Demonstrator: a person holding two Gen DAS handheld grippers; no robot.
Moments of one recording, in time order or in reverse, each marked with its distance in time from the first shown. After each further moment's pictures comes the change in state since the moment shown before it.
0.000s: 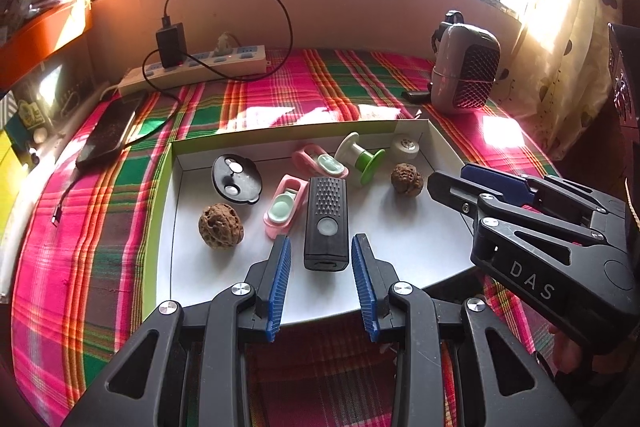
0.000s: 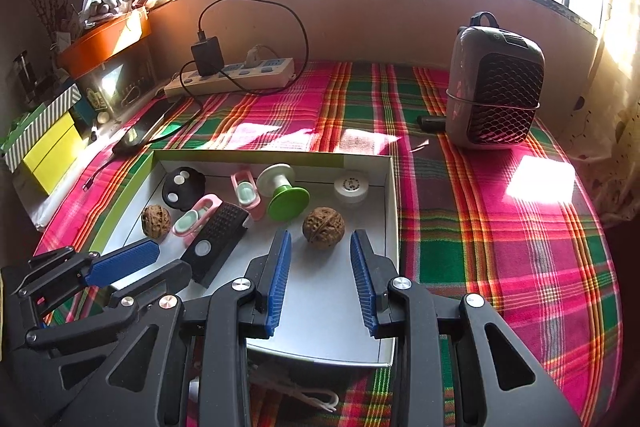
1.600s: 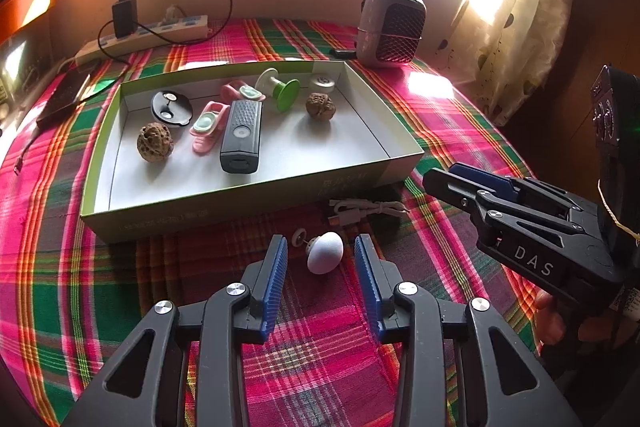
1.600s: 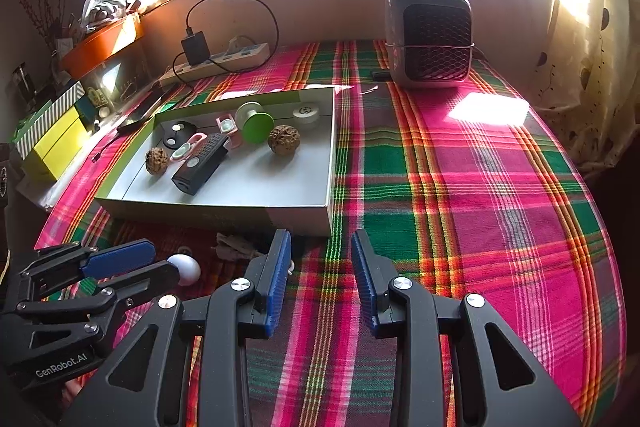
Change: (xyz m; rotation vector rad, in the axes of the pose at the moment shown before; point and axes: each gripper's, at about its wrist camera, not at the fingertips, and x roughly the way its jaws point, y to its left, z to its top) left arm -0.023 -0.025 -0.051 0.039 0.078 -0.200; right arm -0.049 -0.030 -0.068 0.084 0.008 -0.017
